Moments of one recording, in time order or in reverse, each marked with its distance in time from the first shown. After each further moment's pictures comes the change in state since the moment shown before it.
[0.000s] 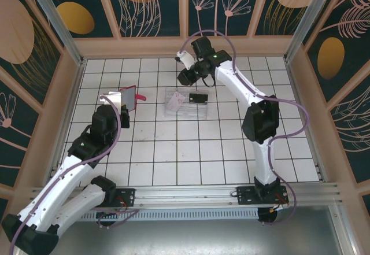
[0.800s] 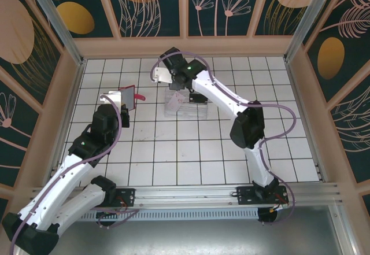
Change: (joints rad) left arm 0.000 0.012 0.006 0.000 -0.020 0.000; right arm 0.238 0.046 0.114 -0.019 0.675 -0.702
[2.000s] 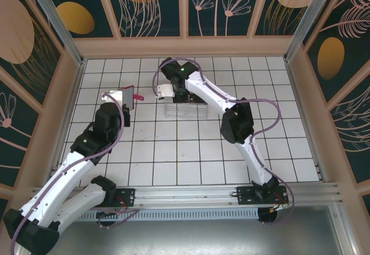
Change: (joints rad) left arm 0.000 0.031 0.005 0.000 -0.020 0.000; right arm -0.012 0.188 0.129 -0.299 -0.148 -0.072
